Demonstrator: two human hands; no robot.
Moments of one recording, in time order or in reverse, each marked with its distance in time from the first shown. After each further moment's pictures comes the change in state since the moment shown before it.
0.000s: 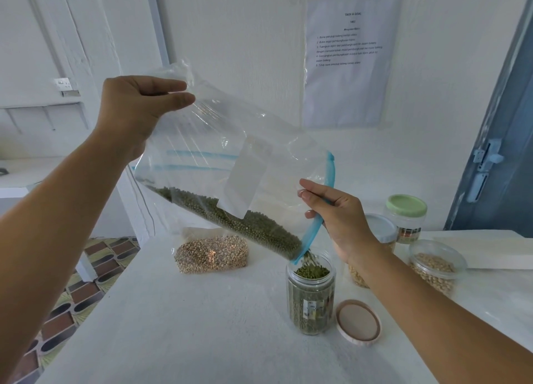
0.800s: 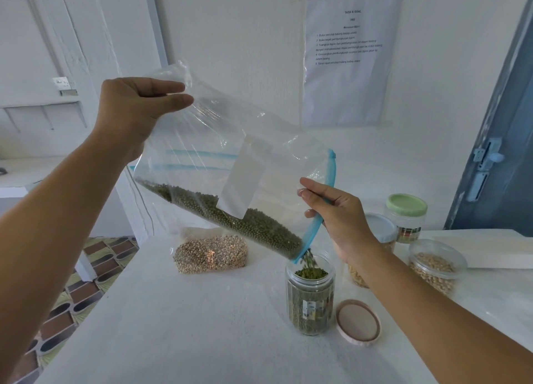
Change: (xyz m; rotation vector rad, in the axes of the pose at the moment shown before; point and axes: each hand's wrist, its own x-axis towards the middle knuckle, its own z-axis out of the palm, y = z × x) left_hand 0.001 -0.005 -0.001 -0.026 -0.013 -0.019; right_hand 0.003 0.003 -0.002 0.005 0.002 -0.004
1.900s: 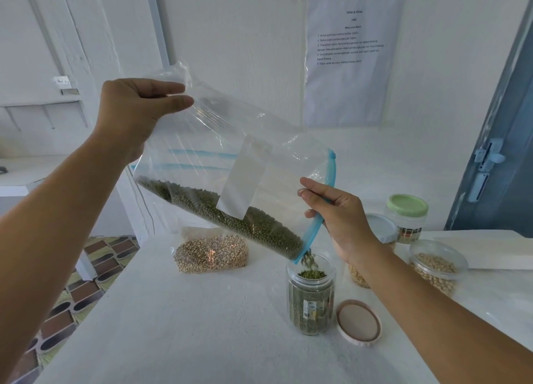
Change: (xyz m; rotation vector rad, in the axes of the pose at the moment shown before) left_hand -0.003 0.001 0.000 0.009 0.015 0.004; right_hand -0.002 -0.003 0.002 0.007 -0.006 0.015
